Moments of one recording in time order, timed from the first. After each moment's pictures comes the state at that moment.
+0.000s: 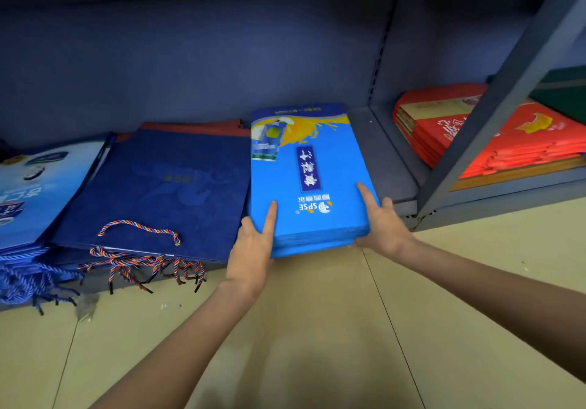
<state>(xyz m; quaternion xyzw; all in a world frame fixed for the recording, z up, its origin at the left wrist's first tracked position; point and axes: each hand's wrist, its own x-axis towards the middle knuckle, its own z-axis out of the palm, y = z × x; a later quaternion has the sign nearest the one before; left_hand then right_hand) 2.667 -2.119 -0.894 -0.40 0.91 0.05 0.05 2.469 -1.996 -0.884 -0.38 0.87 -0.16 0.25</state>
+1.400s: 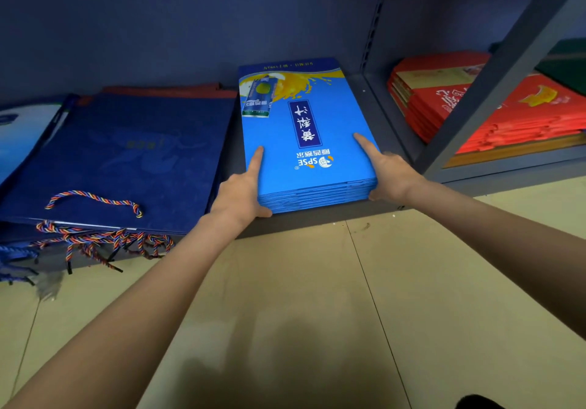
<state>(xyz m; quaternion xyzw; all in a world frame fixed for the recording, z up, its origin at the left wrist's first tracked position) 2.622 -2.150 -0.869 -0.42 0.87 0.25 0.08 2.411 -2.008 -0.870 -0.44 0.87 -0.06 0.22</state>
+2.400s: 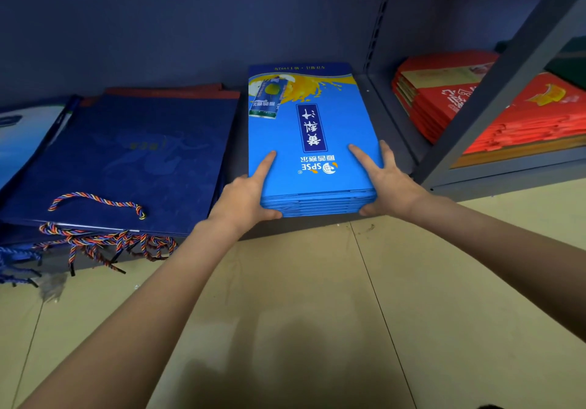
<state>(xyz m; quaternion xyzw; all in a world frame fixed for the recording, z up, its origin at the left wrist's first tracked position) 2.629 -2.150 -0.875 -0.37 0.90 0.23 0.05 2.431 -2.000 -0.870 -0.44 0.87 -0.04 0.22</state>
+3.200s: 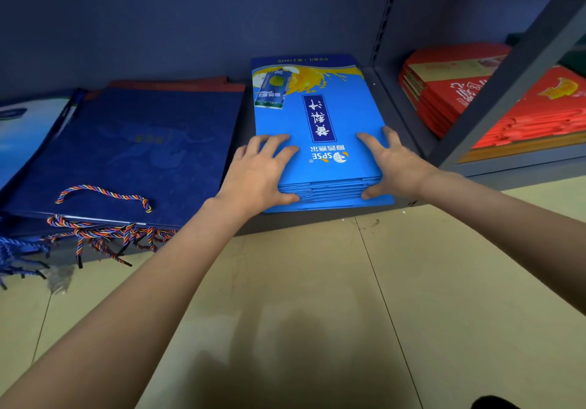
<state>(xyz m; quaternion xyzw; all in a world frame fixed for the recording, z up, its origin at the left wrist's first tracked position) 2.615 -2.158 -0.863 -0.22 0.97 0.02 0.01 2.420 -2.014 -0.856 -0.46 0.86 -0.01 0.20</state>
